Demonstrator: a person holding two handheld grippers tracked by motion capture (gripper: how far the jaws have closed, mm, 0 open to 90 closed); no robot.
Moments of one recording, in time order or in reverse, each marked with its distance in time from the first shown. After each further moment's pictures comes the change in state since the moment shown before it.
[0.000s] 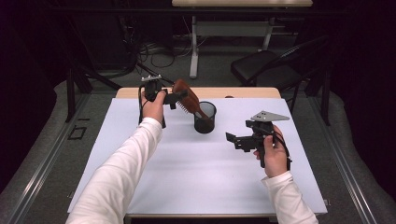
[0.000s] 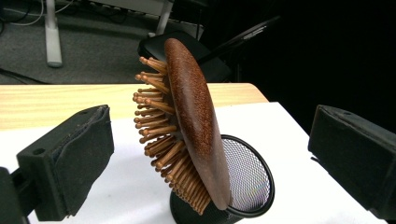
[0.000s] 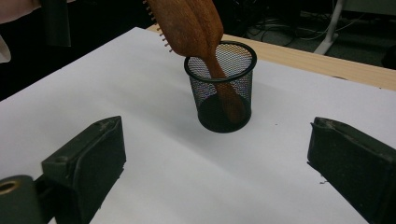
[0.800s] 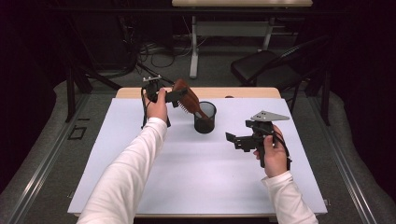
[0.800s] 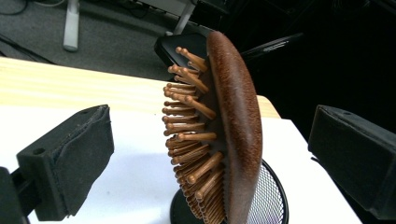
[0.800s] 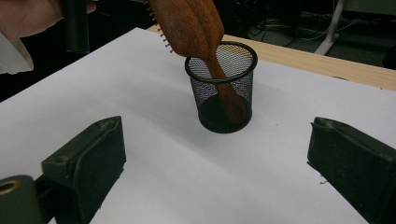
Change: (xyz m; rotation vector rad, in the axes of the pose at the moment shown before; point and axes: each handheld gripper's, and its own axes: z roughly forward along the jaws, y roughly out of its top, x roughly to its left) left arm 0.007 -0.005 0.017 -0.041 0.069 -0.139; right arm 0.000 0.000 0.000 -0.001 0.003 -0.001
